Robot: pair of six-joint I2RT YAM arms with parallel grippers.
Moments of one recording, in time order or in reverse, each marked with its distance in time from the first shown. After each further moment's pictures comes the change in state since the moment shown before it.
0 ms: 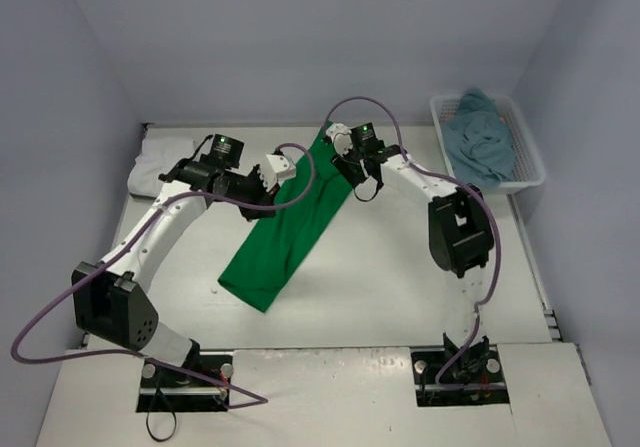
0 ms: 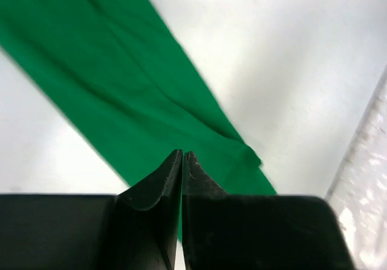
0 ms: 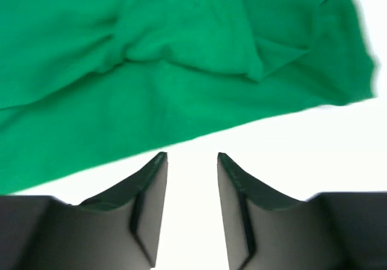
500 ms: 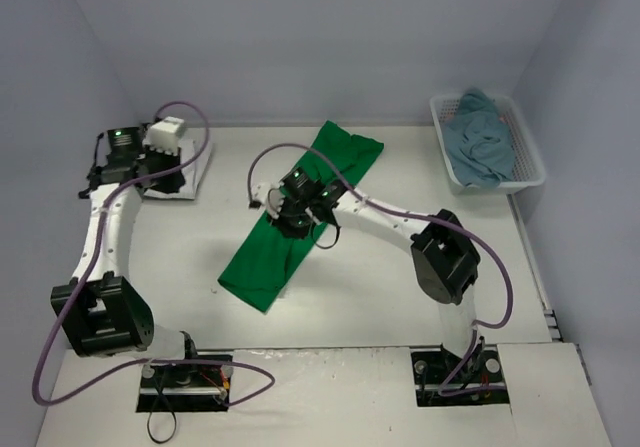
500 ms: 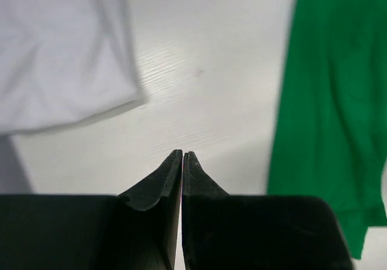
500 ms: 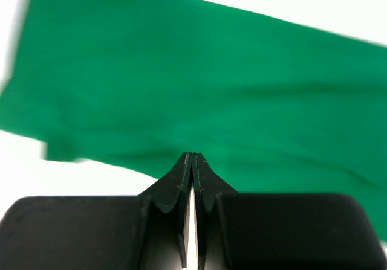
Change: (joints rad) left arm 0.445 -0.052 -0.006 0.201 -0.233 -0.249; right arm 0.363 -0.158 -0.089 -0.138 -0.246 0.008
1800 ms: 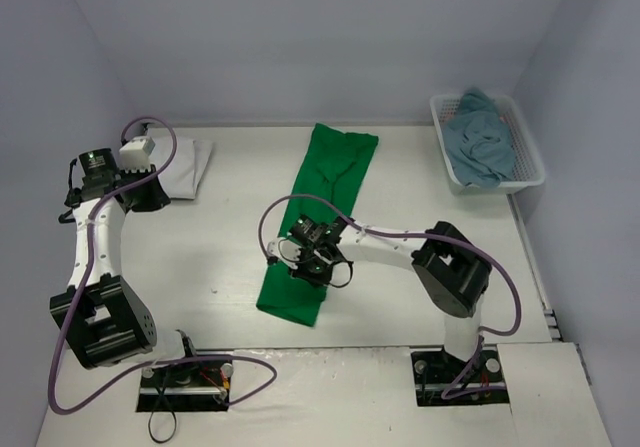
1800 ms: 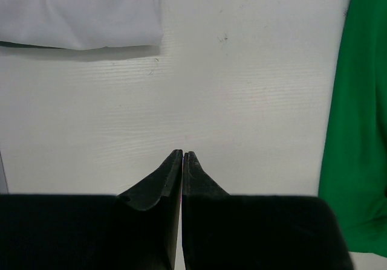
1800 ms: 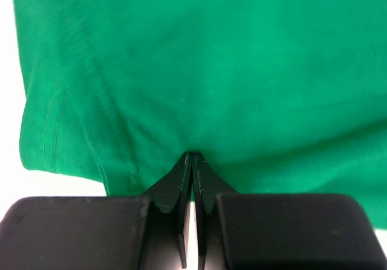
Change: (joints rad) left arm 0.269 -0.051 -0.138 0.021 0.099 -0.139; right arm 0.155 -0.078 -0.332 -0.063 0.031 -0.021
